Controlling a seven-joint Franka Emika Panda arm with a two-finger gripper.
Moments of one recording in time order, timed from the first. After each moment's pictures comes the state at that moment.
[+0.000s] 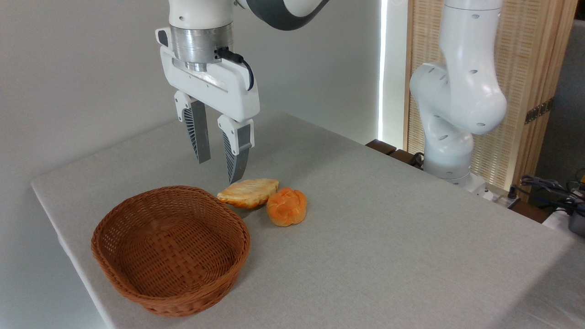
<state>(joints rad) -0.33 -0.10 0.17 -1.86 -0.07 1.86 0.55</state>
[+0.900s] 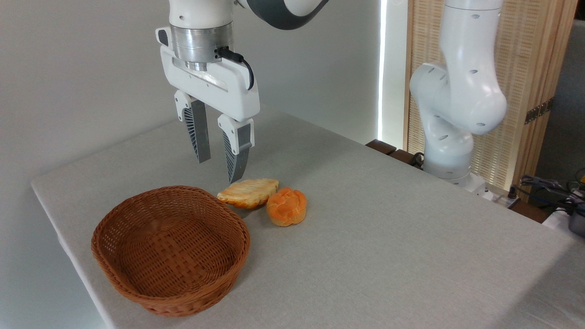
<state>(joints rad) -0.33 -0.10 0.17 -1.86 -0.07 1.86 0.55</state>
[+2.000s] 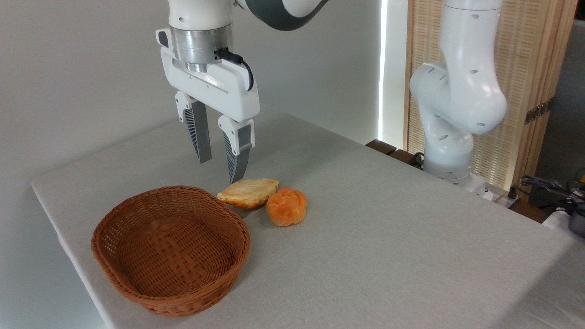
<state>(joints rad) -0.33 -0.10 0.17 -1.86 -0.07 1.86 0.55</state>
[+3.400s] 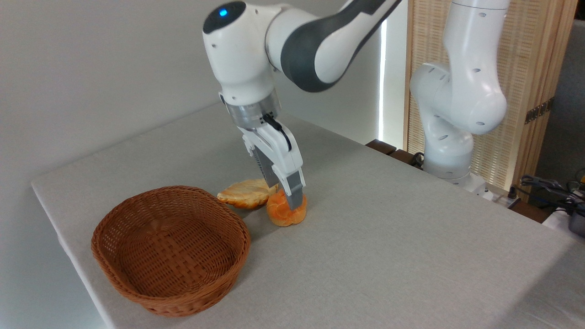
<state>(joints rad) -0.34 -0.19 0.17 -2.22 -0.07 1.88 0.78</state>
